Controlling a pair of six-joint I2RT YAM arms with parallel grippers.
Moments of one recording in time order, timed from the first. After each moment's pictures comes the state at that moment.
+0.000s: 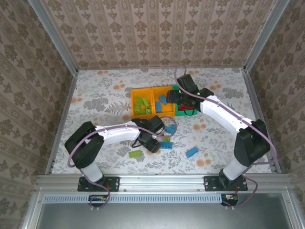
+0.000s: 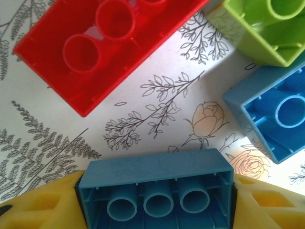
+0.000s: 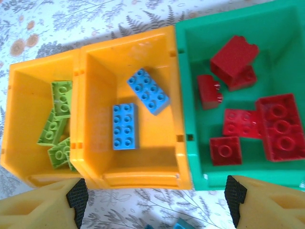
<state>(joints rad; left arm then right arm) -0.98 1.68 0.98 -0.67 0.00 -0.19 0.48 1.60 1.32 -0.58 0.11 0.55</state>
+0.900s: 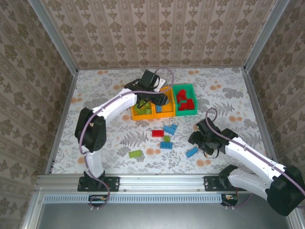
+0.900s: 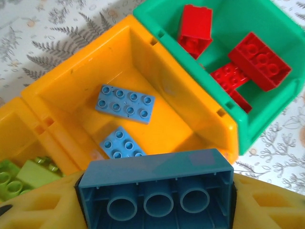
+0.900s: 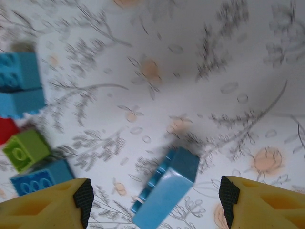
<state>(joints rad) -0.67 1.93 1.61 -0.59 0.12 -0.05 0.54 1.00 0.59 -0.79 0.00 1.11</state>
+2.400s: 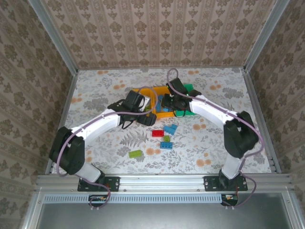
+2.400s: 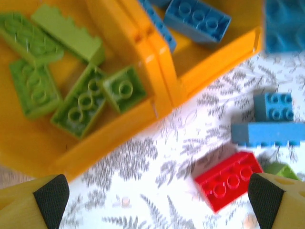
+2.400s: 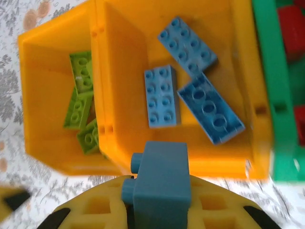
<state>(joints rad) -0.66 1.50 1.05 -0.52 0.07 -0.16 0.54 1.81 1.41 -0.52 -0.03 0.71</state>
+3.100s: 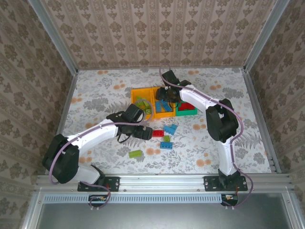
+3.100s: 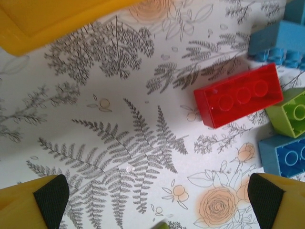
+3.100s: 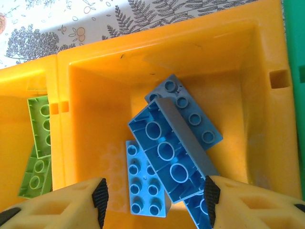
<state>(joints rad) -0.73 1.41 0.88 -0.63 0.07 -0.38 0.49 2.10 1.71 -0.59 -0.02 0.60</state>
